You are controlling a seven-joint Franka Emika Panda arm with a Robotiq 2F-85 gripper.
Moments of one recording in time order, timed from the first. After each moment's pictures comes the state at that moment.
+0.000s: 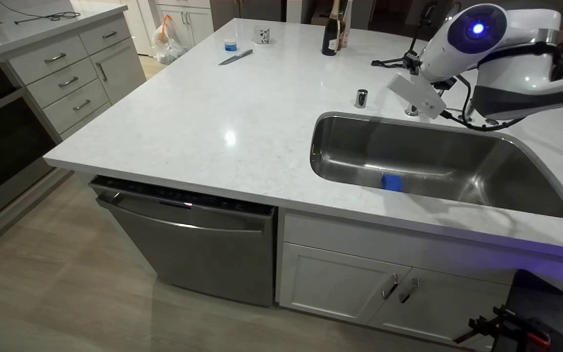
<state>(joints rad) -0.23 0.21 -0.17 -1.90 -1.32 2.53 2.15</state>
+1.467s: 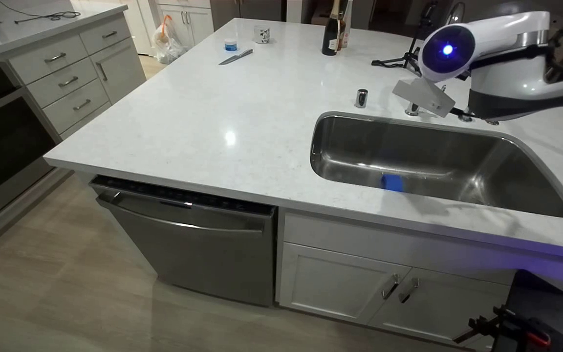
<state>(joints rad) -0.16 0.22 -0.19 -1.89 -1.49 2.25 2.16</state>
